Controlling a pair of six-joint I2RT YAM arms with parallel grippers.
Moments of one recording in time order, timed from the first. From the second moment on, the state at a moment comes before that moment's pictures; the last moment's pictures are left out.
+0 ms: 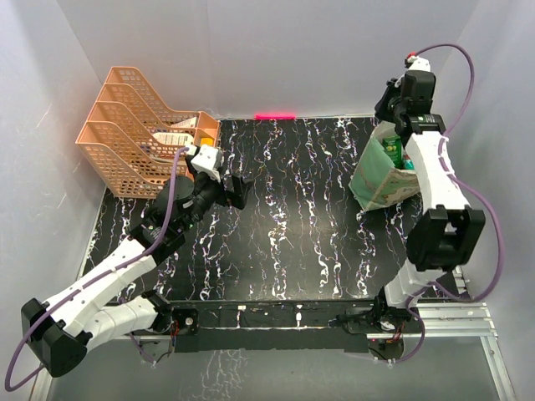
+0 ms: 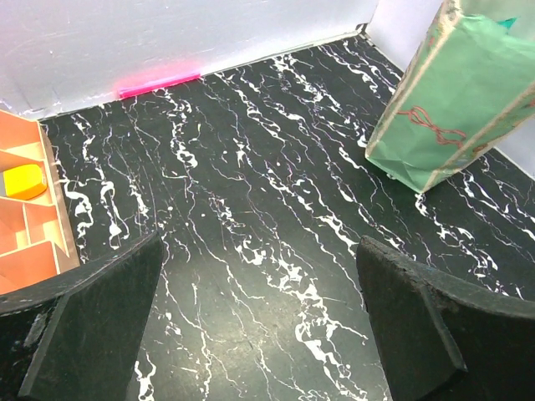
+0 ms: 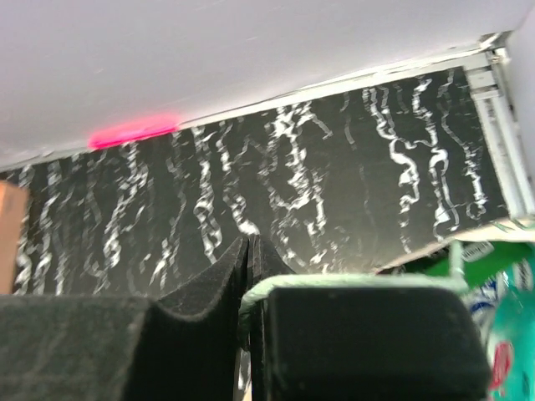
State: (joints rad) left arm -0.71 0.96 0.85 0.01 -0.14 -0.13; right arm -0.05 1.74 1.74 -0.39 -0.01 0.25
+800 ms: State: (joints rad) left arm -0.70 1.01 0.85 0.01 -0.14 -0.15; right arm 0.34 1.29 1.29 -0.54 -0.26 0.36
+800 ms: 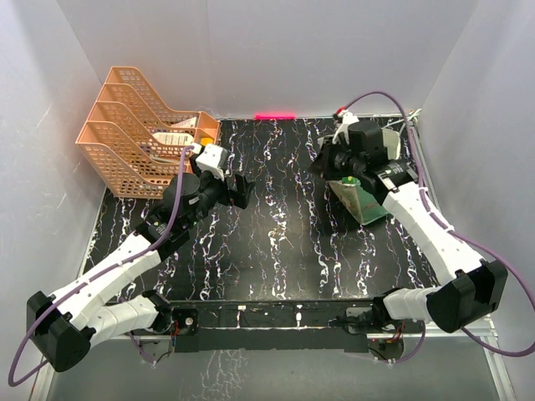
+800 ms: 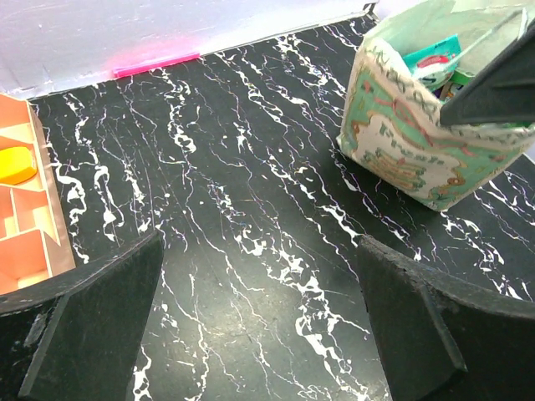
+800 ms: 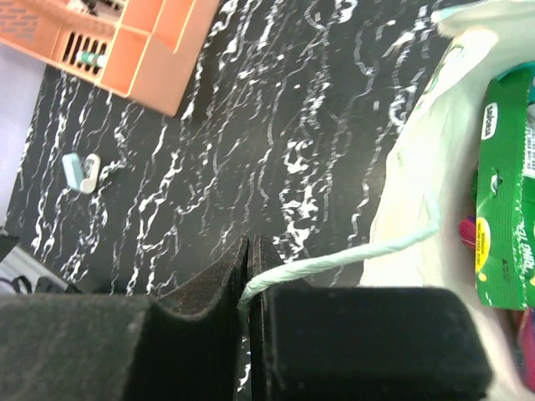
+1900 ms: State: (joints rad) left arm -0.68 1.02 1.00 -0.31 -0.05 -0.43; right arm 0.59 1.23 1.48 -0.88 0.04 0.42
